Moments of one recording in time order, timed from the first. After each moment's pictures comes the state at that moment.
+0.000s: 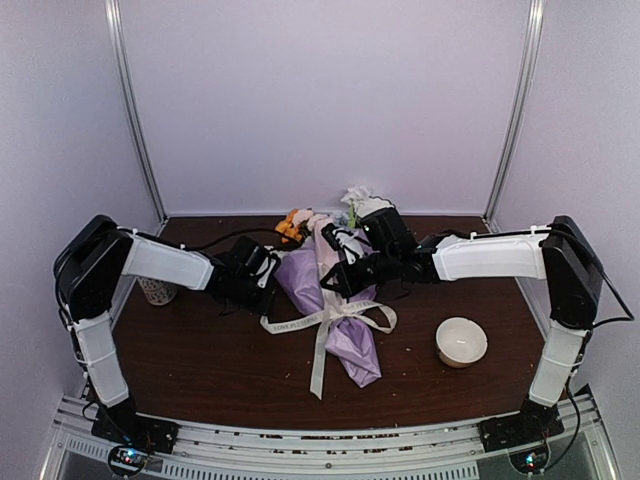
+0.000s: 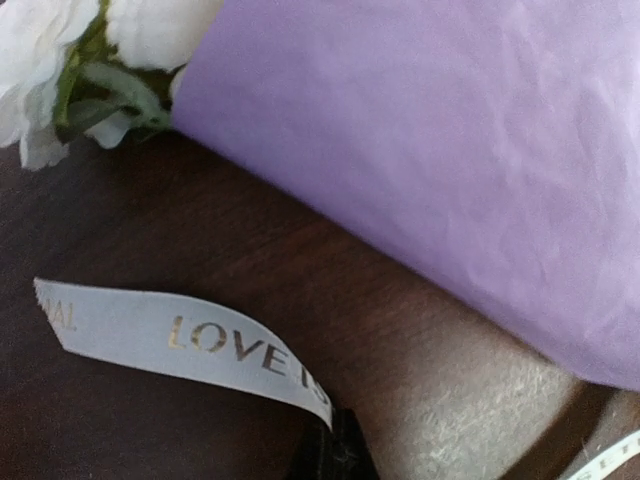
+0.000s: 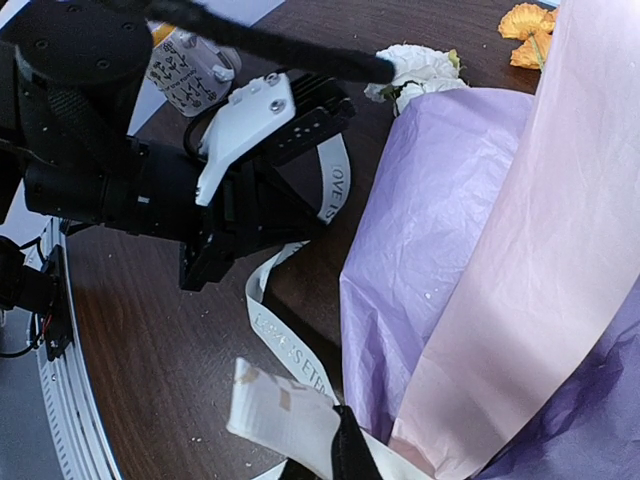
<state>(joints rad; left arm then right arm) -0.66 1.90 1.08 -0.17 -0.07 -0.19 0.79 1.83 1.26 -0.07 -0.33 0.23</state>
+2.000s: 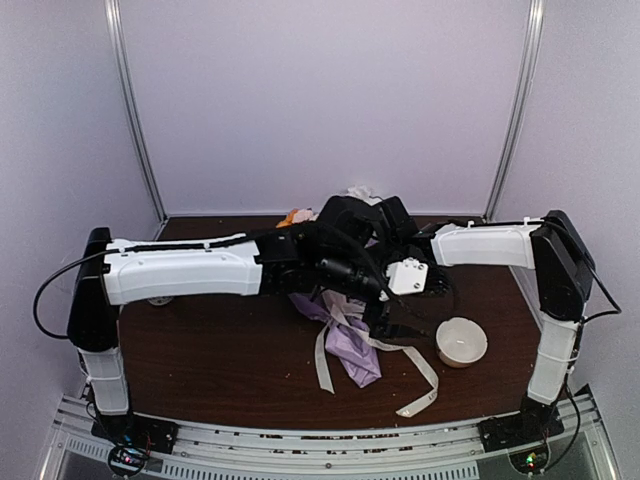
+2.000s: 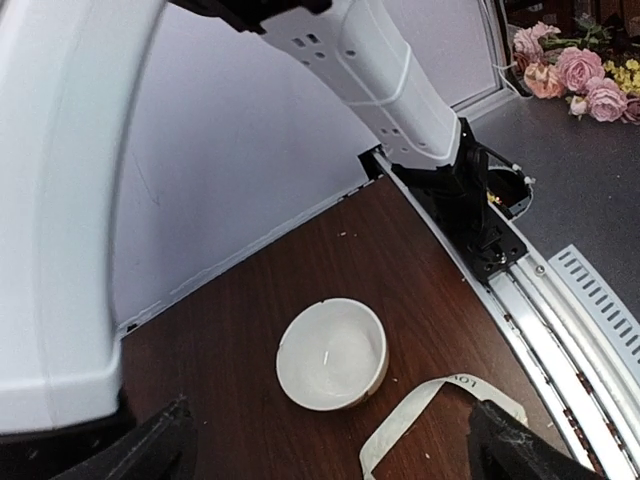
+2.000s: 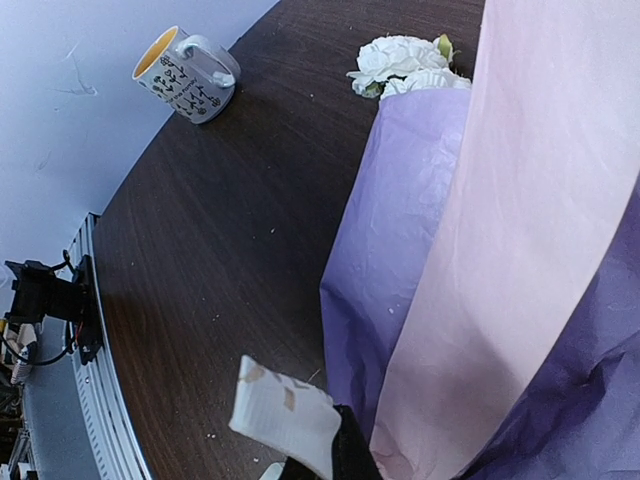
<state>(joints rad) -1.21 1.97 1.75 -0.24 0.44 0.72 0.70 1.90 1.36 -0.15 -0.49 0.26</state>
